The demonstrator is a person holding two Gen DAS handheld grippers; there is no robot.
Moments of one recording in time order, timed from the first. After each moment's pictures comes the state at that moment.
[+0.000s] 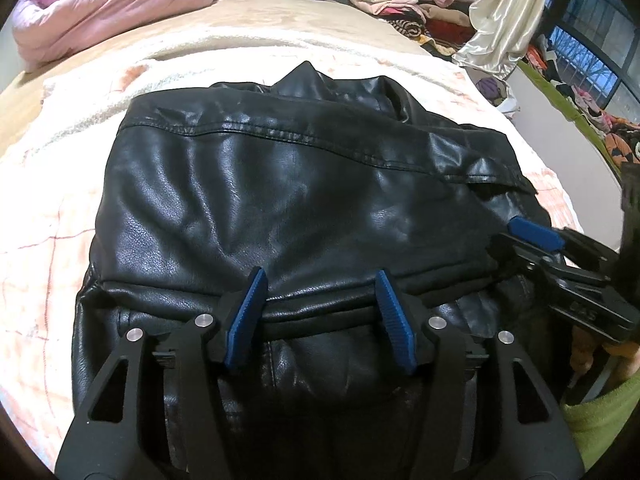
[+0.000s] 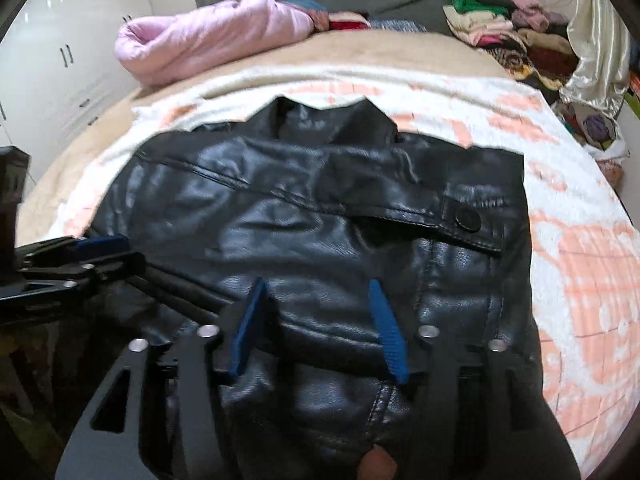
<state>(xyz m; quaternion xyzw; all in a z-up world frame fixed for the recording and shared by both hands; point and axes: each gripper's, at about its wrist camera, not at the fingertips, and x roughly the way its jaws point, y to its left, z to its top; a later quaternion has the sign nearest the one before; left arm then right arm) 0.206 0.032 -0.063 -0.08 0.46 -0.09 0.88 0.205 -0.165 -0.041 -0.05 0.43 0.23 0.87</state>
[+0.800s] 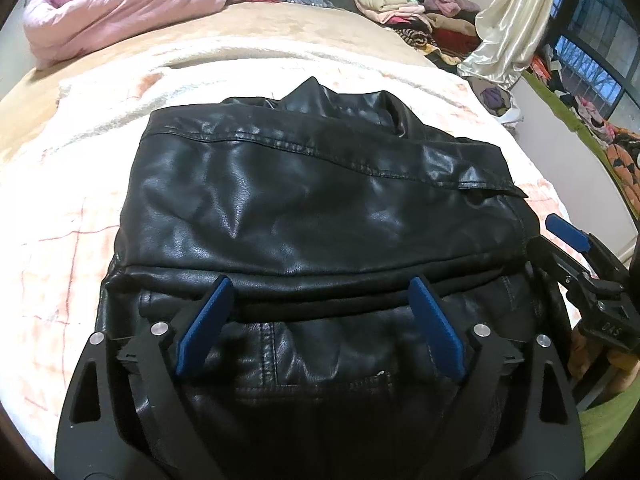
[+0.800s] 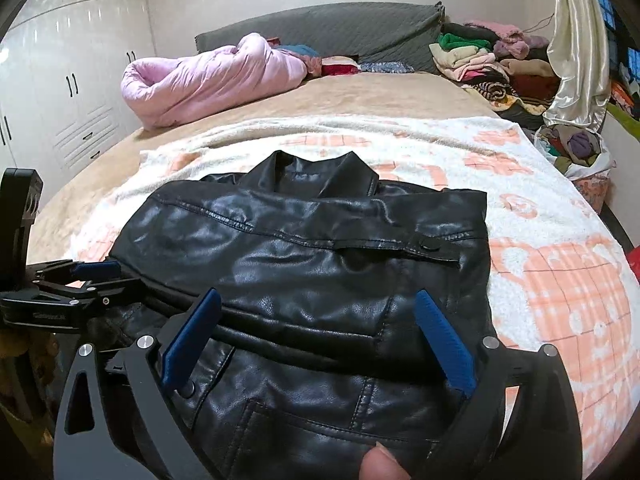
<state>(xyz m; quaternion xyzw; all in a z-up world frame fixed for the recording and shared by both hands) 0.191 0.031 -0.041 -0.09 0.45 -0.07 0.88 0.182 -0.186 -0.006 -0.02 0.36 0.22 0.91</state>
